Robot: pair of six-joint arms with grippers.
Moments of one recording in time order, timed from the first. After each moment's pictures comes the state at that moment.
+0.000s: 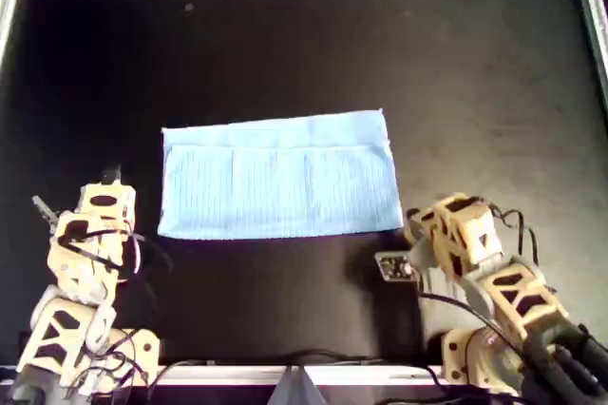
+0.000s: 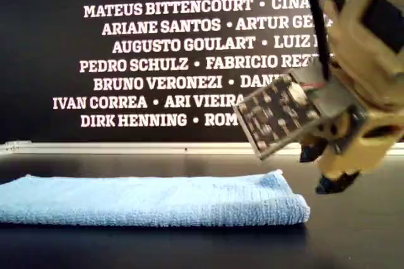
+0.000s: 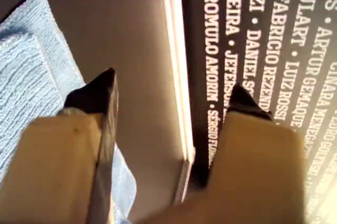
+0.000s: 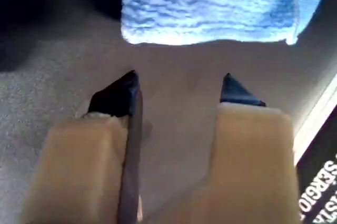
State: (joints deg) left arm -15.2 175.0 172.2 11.2 -14.9 7.5; right arm 27.6 129.6 153.6 26.2 4.4 2.2
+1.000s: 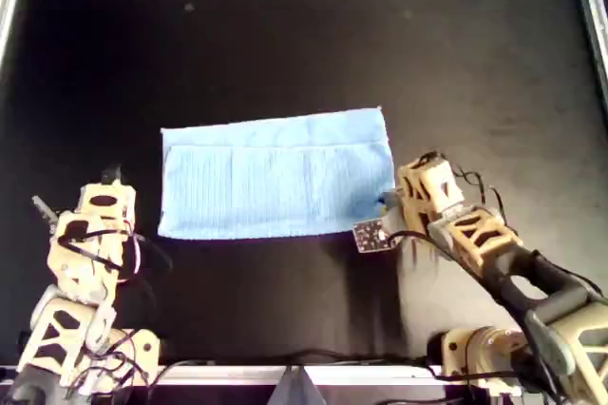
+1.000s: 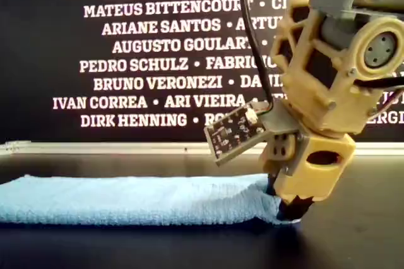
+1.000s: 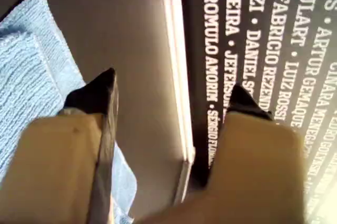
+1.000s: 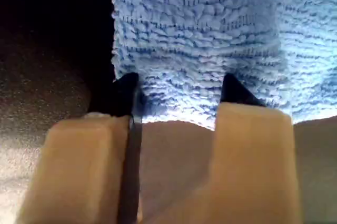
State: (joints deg) left arm -15.2 175.0 172.2 11.2 -14.9 7.5; right arm 27.8 93.3 128.6 26.2 -1.4 9.2
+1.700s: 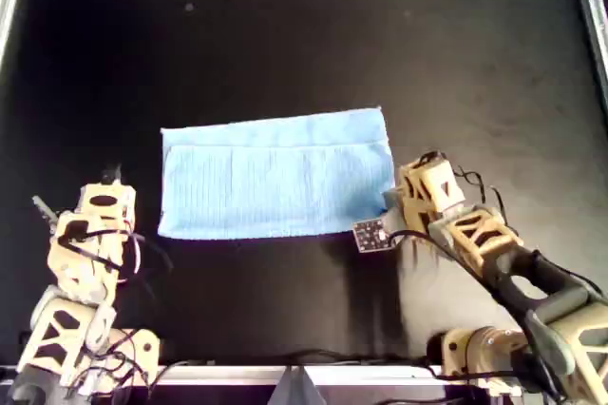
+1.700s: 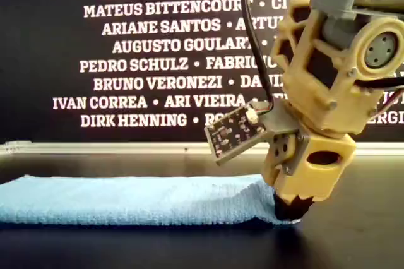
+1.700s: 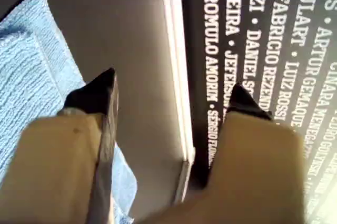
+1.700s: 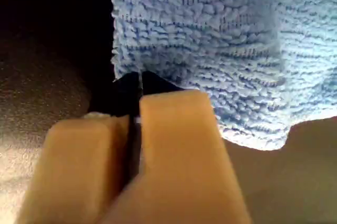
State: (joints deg) left arm -15.2 175.0 172.2 11.2 -14.9 7.5; right arm 27.5 93.6 128.6 26.2 -1.7 9.2
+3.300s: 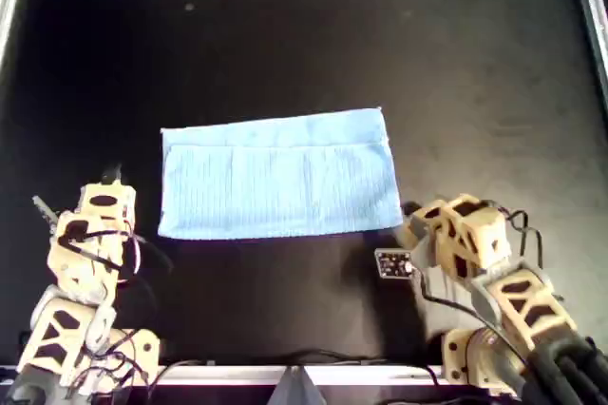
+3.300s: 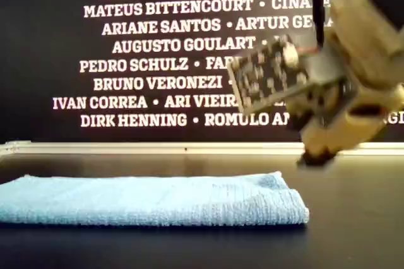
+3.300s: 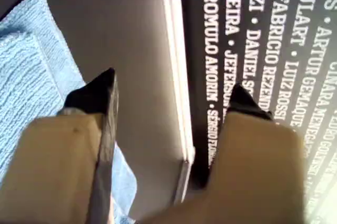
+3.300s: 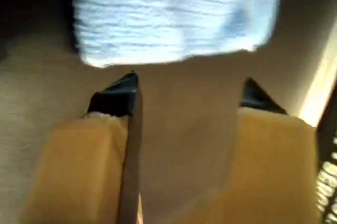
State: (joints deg) left arm -15.2 175.0 172.2 11.2 -14.8 7.5; right arm 26.6 135.1 155.1 26.2 -1.3 6.2
